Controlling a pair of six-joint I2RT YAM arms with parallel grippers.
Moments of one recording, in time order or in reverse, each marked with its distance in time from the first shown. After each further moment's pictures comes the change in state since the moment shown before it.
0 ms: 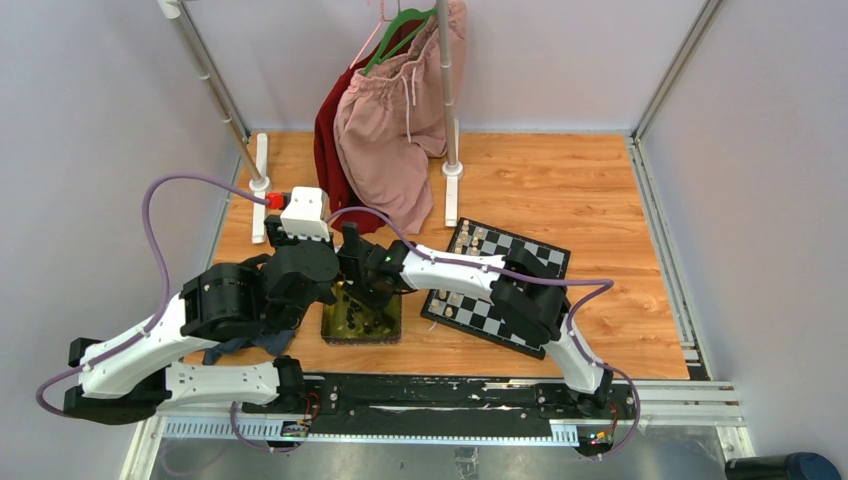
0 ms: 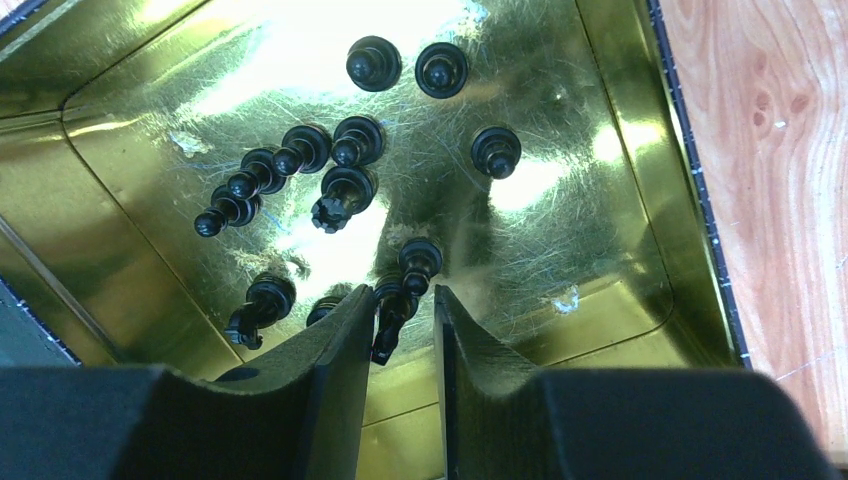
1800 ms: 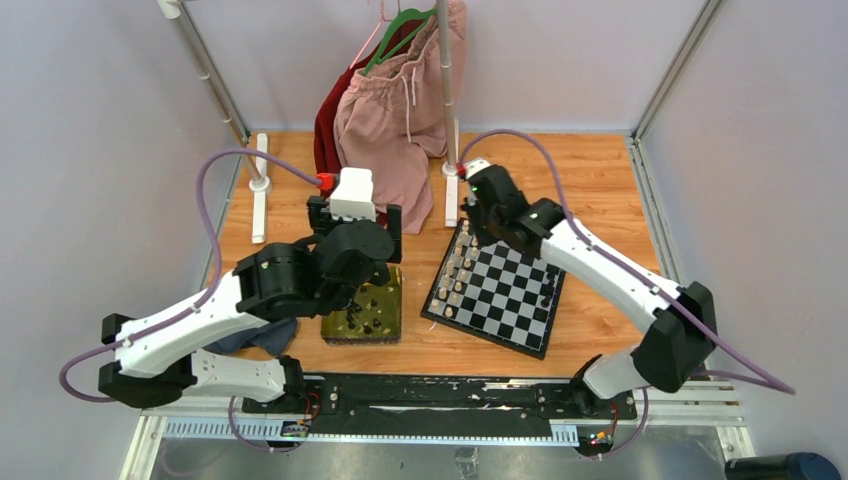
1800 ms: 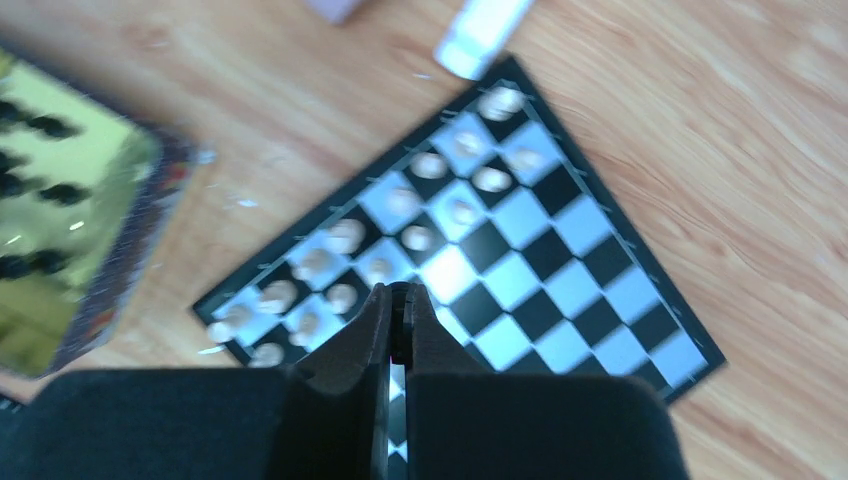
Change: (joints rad) left arm 0.000 0.213 0.133 0.090 -0.058 0.035; right arm -0.365 -0.682 -0.403 -0.016 0.262 0.079
